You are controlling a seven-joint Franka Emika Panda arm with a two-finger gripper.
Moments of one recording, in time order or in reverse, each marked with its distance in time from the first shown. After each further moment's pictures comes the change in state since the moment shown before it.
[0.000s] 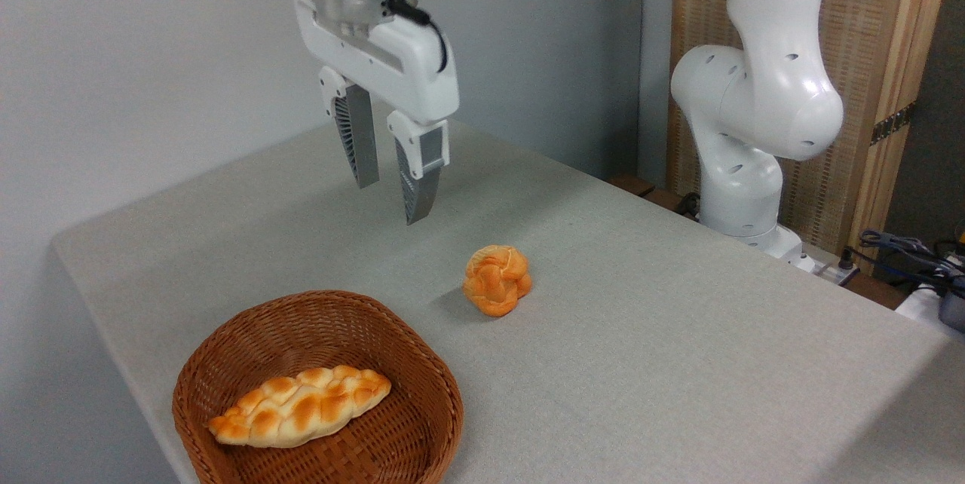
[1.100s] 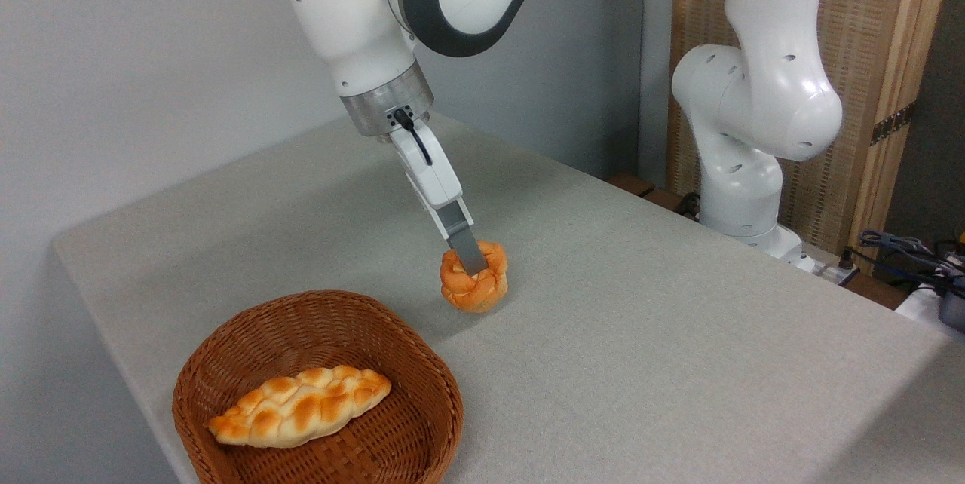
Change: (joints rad) arm -0.046 0.028 -0.139 -0.281 0.259 0.018 0.138
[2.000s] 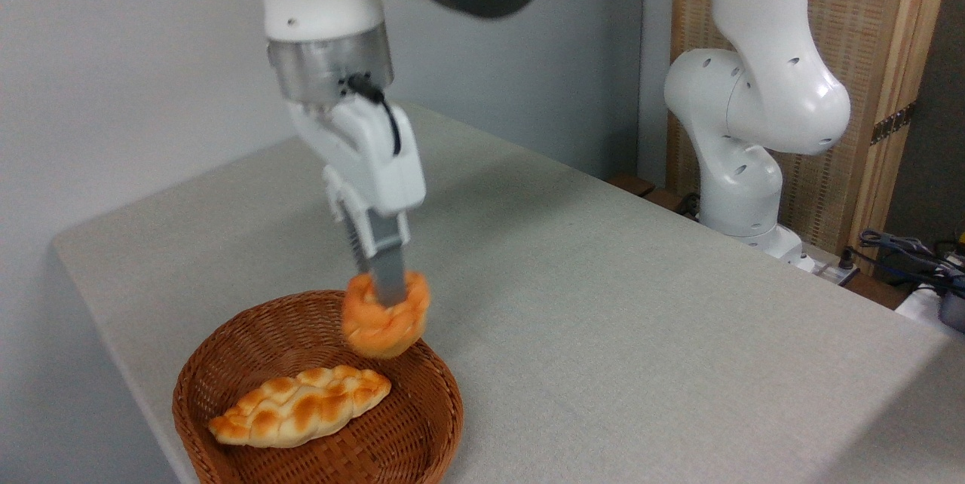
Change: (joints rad) arm 0.232 0.155 0.011 0.398 -0.094 0.024 0.107
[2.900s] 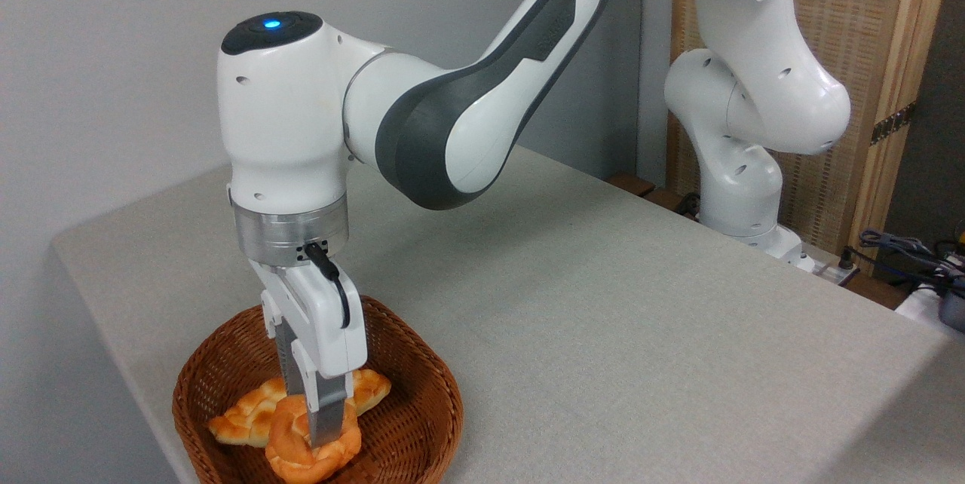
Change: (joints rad) arm 0.010 0.246 0.000 -0.002 -0.091 0.392 -0.006
